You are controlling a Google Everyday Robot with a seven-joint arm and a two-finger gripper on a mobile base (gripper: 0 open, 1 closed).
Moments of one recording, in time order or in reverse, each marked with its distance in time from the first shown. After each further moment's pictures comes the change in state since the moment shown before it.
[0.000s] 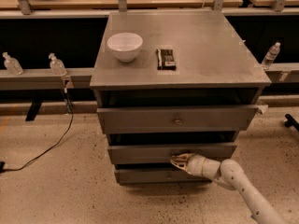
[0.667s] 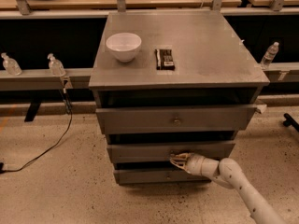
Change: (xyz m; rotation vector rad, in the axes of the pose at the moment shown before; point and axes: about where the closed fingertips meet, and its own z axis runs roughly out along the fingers) arm 0.010 -0.002 0.009 -0.010 0.002 0.012
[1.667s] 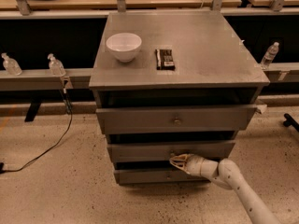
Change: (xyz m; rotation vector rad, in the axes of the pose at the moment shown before) arm 0.015 0.001 0.006 0.006 -0.018 0.029
